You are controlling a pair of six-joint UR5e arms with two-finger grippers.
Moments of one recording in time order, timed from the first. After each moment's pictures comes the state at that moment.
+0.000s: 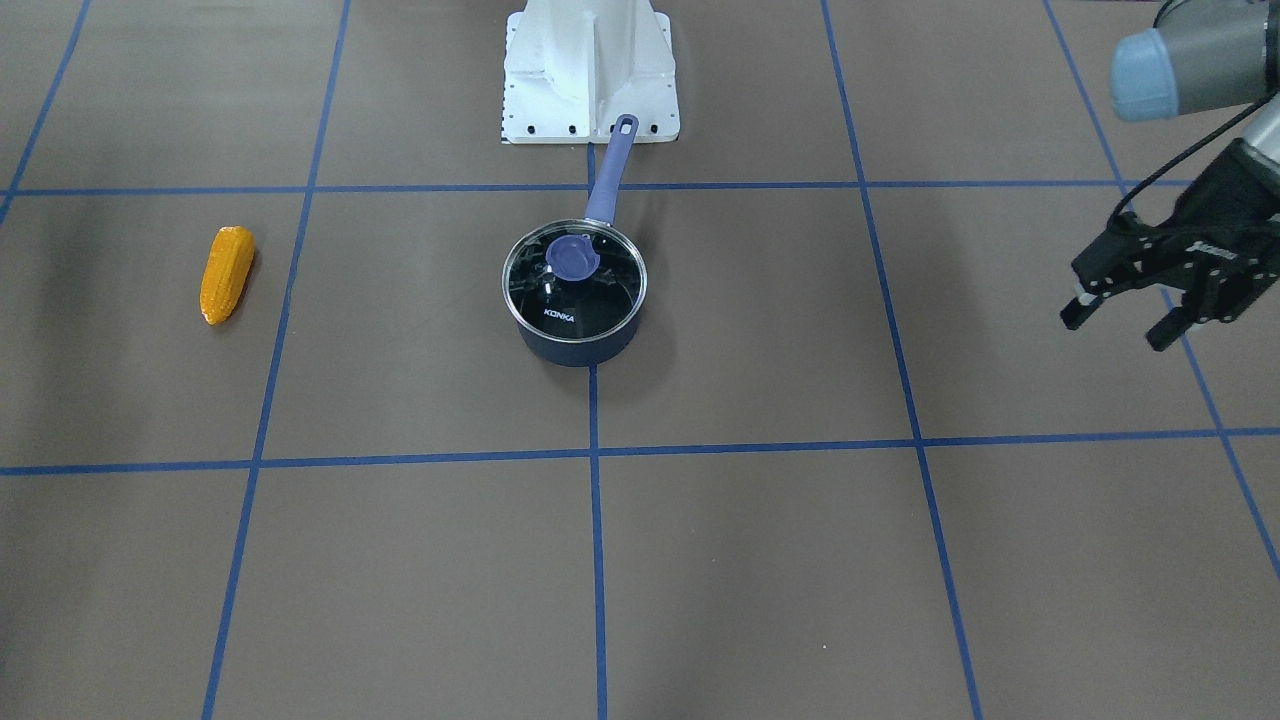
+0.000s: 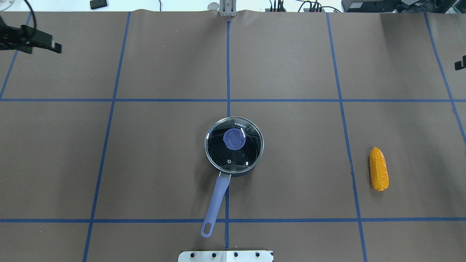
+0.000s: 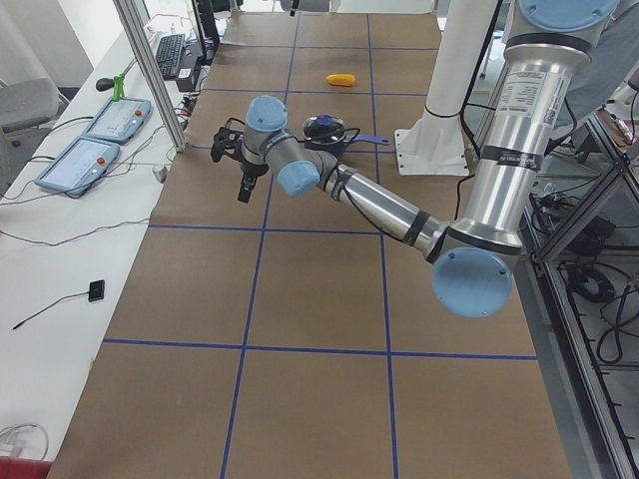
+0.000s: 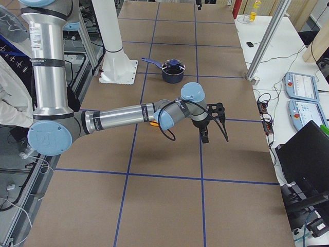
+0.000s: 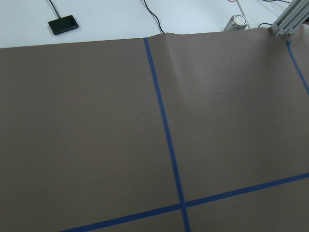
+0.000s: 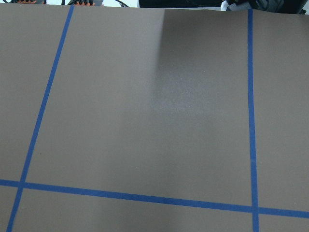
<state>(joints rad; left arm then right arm) -1.16 -1.84 -1.84 -1.96 -2.25 -0.83 1.37 -1.55 1.74 -1.15 2.23 0.49</state>
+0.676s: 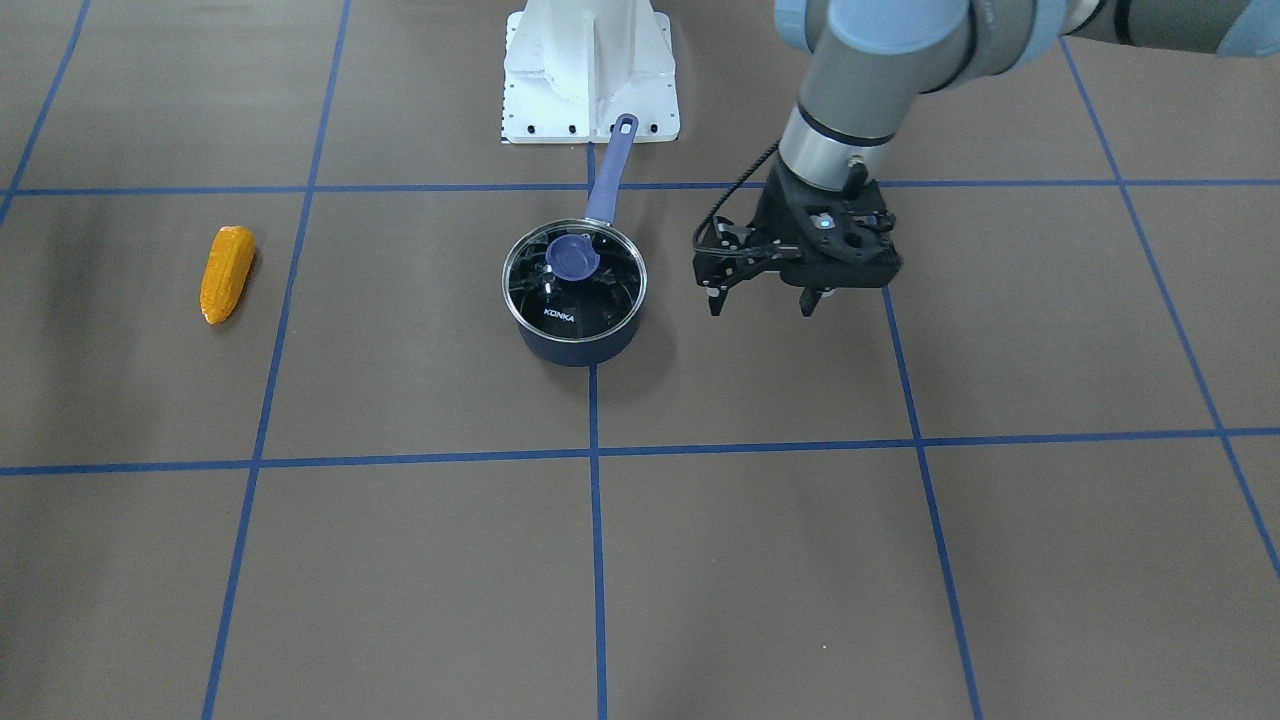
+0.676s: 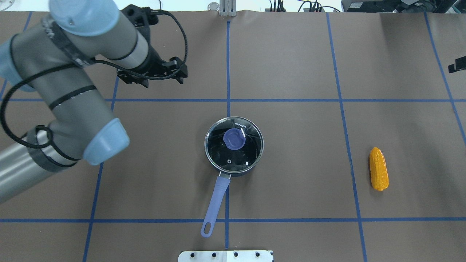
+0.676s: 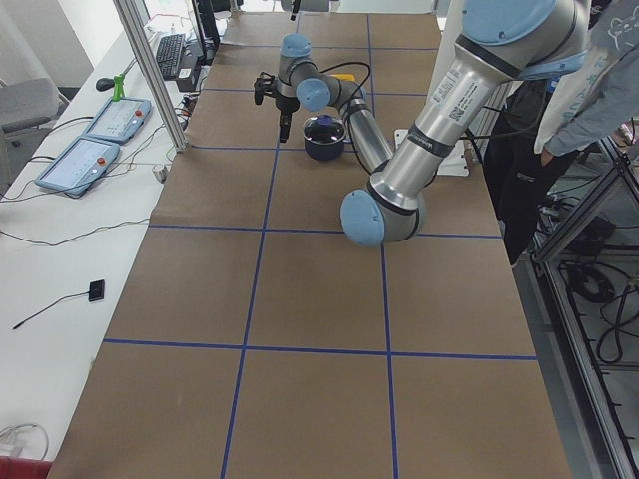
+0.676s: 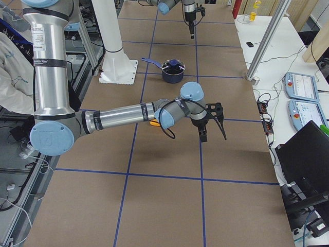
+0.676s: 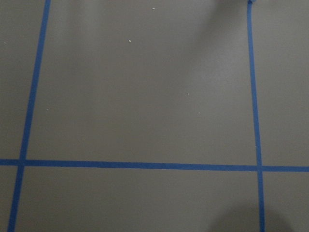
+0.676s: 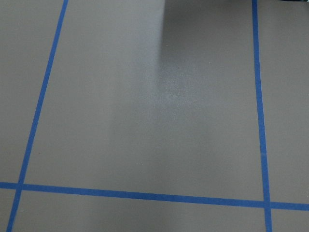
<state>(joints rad) -0.73 -2.29 -1.81 -1.48 -1.93 -1.16 1.35 -1.55 1.74 -1.14 2.22 0.51</state>
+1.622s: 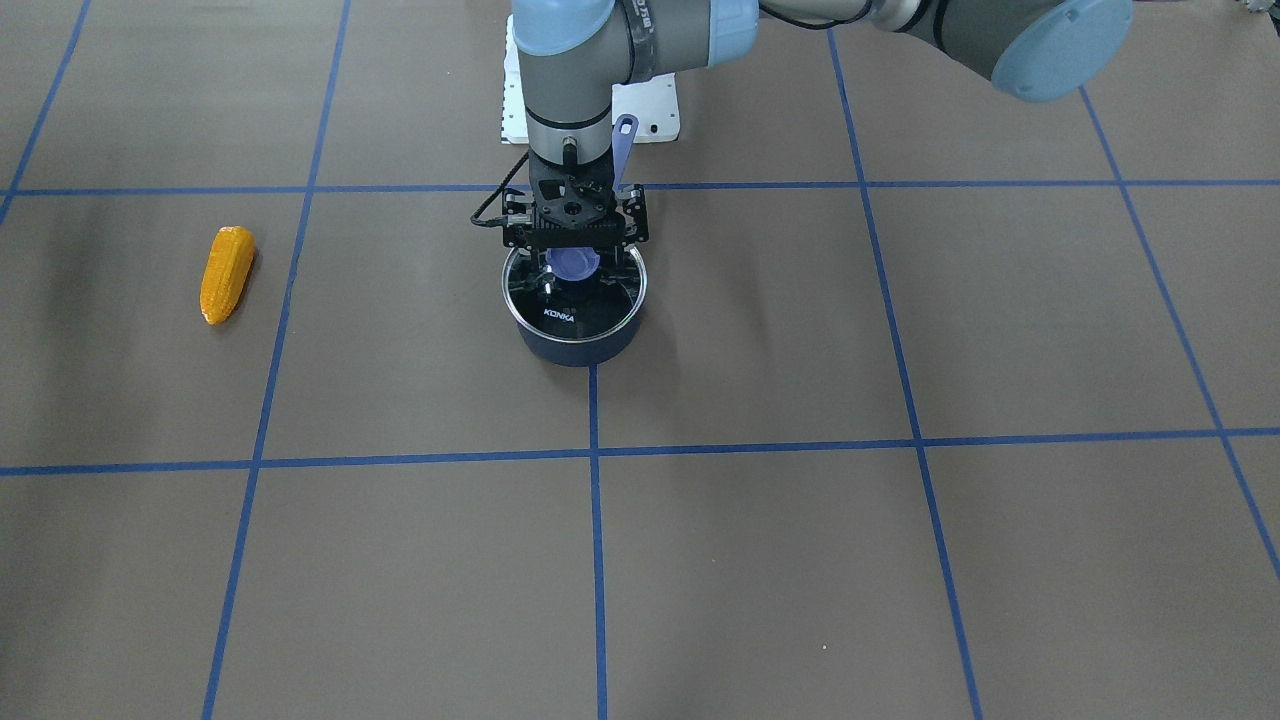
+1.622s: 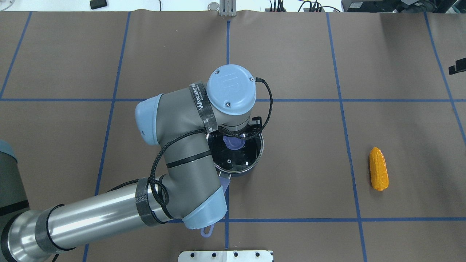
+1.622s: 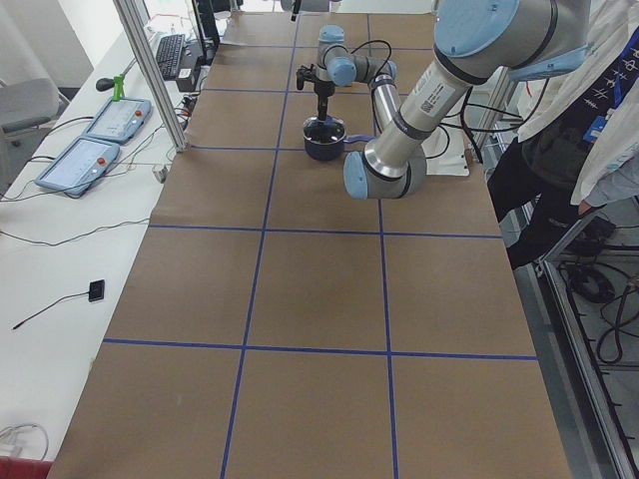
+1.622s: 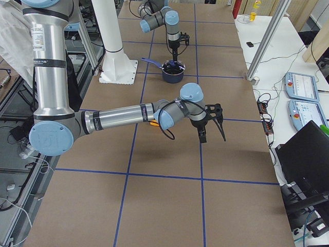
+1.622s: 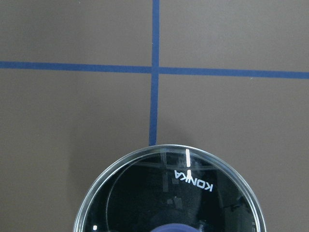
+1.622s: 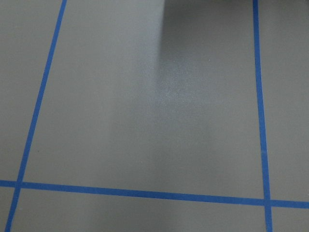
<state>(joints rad) -0.46 -2.52 -1.60 -1.39 -1.77 -1.28 1.35 -1.55 1.74 -1.14 2.22 0.51</state>
